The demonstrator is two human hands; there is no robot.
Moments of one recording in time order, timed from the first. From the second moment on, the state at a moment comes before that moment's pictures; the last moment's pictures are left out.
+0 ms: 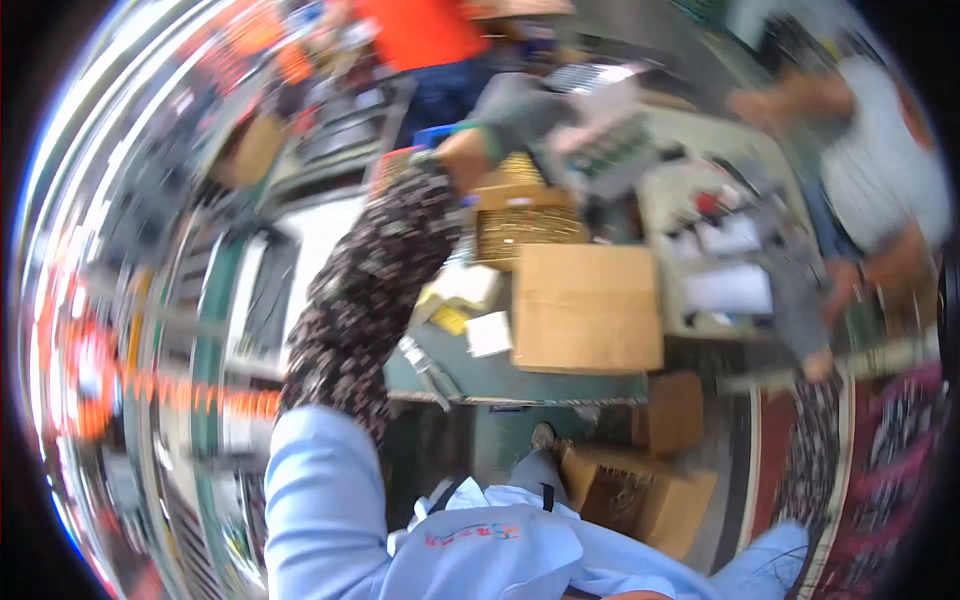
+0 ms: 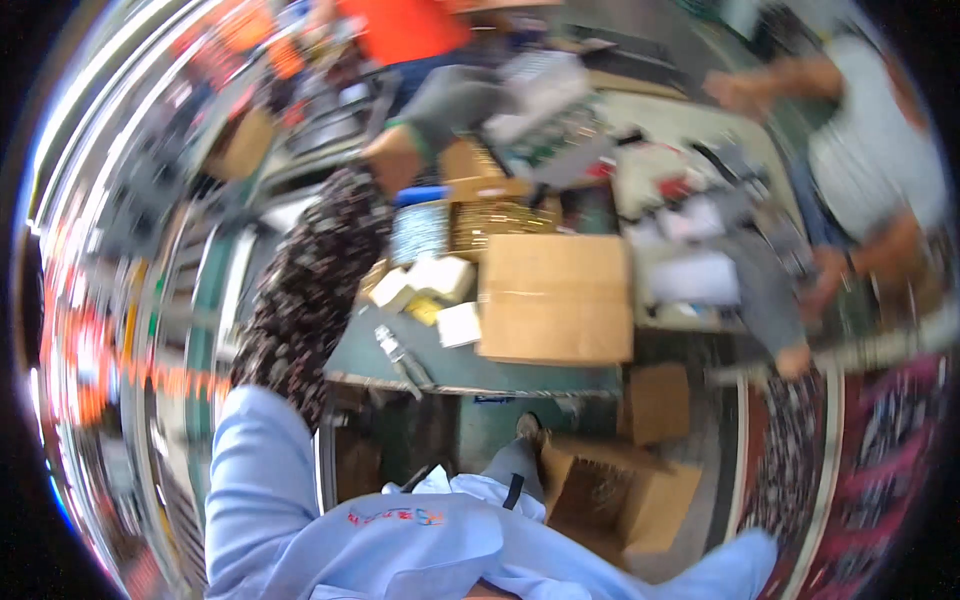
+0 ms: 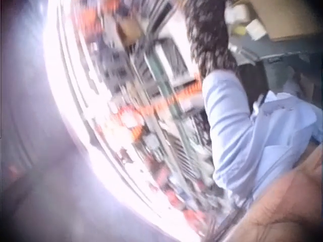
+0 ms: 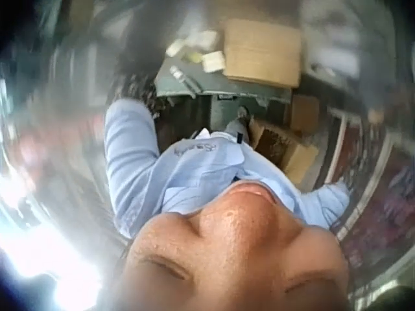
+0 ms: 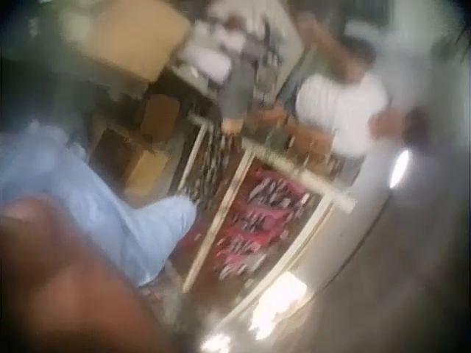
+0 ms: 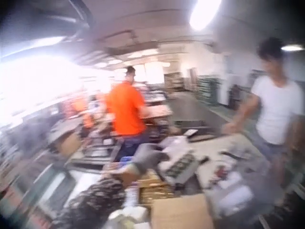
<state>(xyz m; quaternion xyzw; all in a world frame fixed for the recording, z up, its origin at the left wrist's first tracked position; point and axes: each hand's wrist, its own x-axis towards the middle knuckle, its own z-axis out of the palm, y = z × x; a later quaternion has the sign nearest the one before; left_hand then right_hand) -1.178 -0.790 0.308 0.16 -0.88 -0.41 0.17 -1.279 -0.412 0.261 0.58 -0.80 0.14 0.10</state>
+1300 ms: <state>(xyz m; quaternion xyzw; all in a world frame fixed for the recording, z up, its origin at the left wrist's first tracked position) 0.003 -0.462 0.405 0.91 -0.39 0.06 -0.12 -0.390 -0.809 0.312 0.88 -0.13 0.41 -0.18</state>
